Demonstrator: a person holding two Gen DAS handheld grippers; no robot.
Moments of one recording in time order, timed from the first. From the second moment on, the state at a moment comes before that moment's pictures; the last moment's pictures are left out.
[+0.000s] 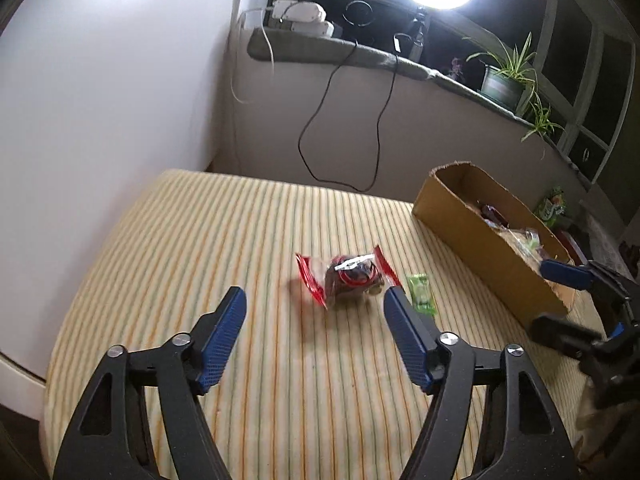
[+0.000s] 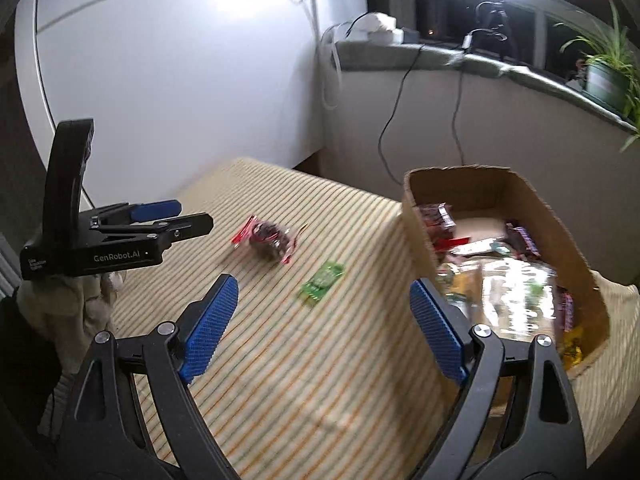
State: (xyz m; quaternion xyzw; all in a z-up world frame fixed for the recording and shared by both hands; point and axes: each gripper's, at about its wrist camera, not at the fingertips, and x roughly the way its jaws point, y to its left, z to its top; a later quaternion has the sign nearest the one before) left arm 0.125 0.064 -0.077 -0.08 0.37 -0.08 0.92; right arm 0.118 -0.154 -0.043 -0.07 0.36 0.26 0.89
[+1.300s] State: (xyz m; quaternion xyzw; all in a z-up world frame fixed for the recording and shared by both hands) left arm 0.188 0.028 -0.110 -0.05 0.41 -0.09 0.91; right arm 0.194 -0.099 -0.127 -0.10 0.45 0.23 0.86
